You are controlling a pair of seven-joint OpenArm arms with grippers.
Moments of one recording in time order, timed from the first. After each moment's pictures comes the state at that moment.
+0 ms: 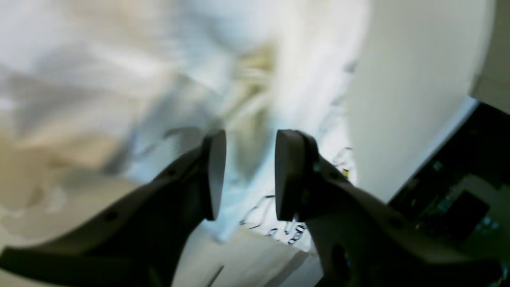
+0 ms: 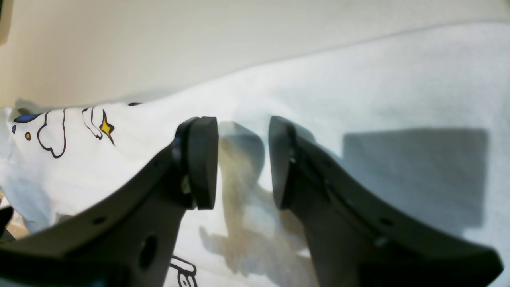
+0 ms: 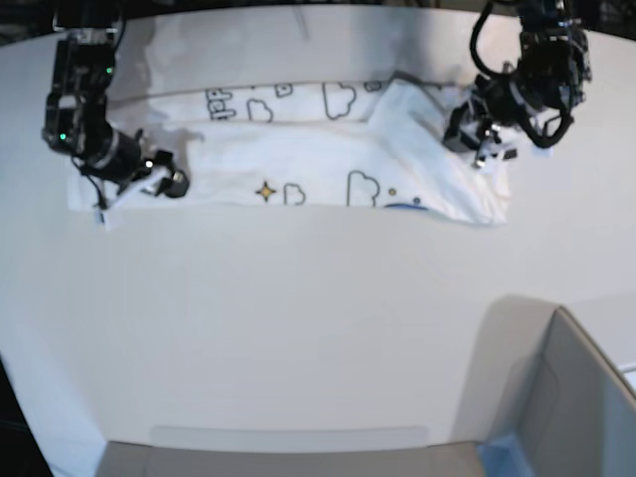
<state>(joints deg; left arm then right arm) 22.2 -16.3 -15.1 116.5 -66.1 46.1 61.3 -6.5 17.6 11.5 90.7 46.2 3.6 -60.7</state>
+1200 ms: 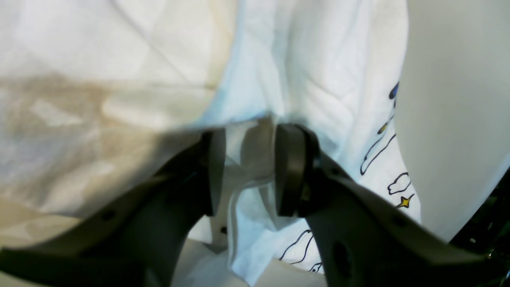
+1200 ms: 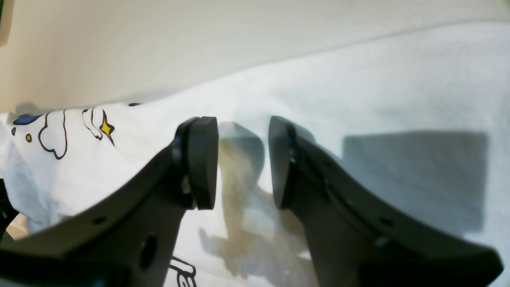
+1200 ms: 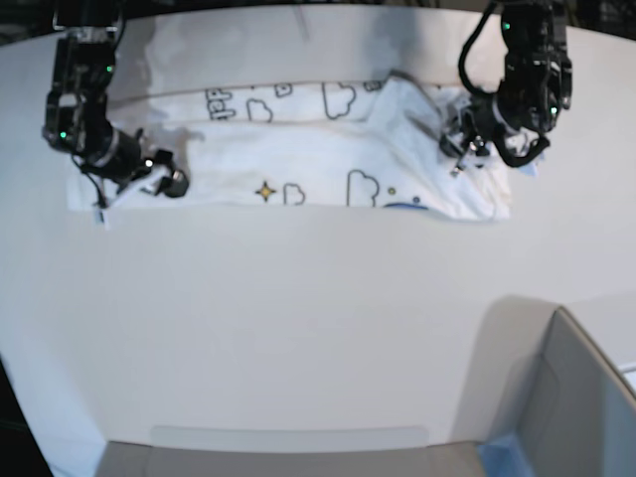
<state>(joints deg) 17.1 -17.8 -7.6 111.0 -52.6 46.3 61.8 -6.9 17.6 11.5 90.7 46.2 3.8 -59.8</state>
